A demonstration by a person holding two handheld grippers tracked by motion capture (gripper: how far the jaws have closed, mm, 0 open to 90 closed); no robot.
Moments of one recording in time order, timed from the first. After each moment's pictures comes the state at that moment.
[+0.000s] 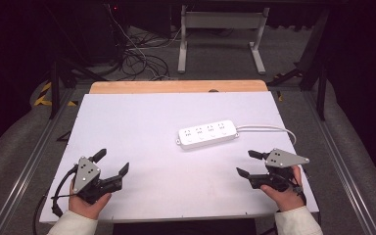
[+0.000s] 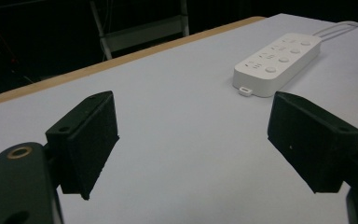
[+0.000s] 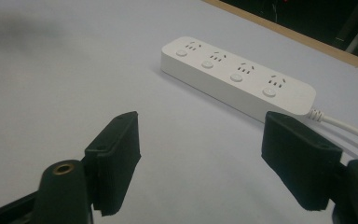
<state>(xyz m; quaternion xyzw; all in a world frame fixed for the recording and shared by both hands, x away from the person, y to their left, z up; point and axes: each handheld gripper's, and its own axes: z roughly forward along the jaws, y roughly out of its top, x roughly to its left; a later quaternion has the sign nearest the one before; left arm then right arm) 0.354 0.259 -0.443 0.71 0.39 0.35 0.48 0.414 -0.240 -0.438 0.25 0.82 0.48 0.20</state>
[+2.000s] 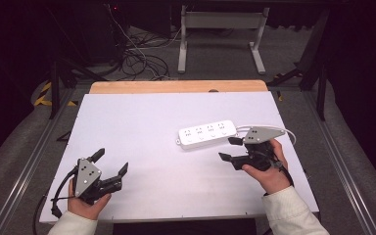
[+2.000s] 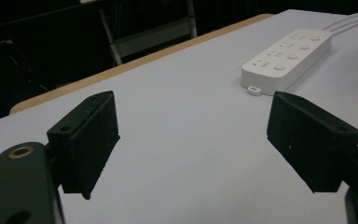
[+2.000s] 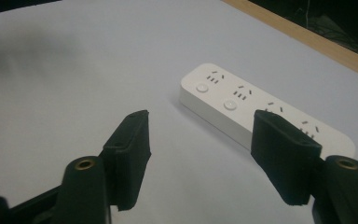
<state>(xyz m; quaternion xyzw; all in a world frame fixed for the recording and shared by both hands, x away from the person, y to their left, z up) 0.351 0.258 -0.442 0.71 0.38 0.37 0.47 0.453 -0.183 -0.396 0.23 0.85 0.46 0.15</state>
